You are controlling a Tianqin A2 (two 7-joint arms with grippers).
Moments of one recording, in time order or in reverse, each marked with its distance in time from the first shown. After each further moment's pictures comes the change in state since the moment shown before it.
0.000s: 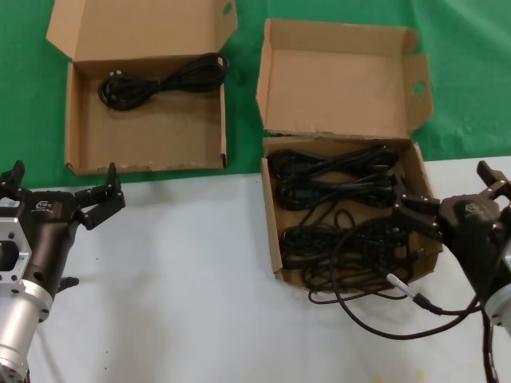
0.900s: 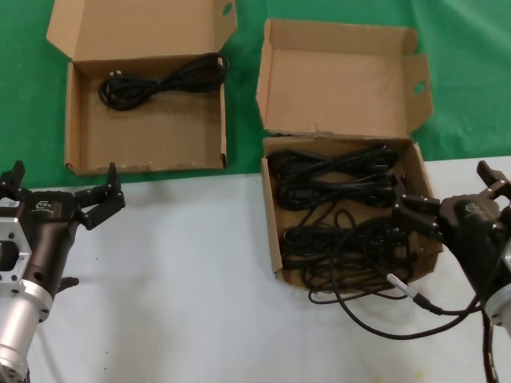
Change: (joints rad) left arm 0.000 0.000 0.000 0.000 0.000 0.000 0.000; right arm 0.000 0.000 0.000 0.000 0.000 0.000 0.000
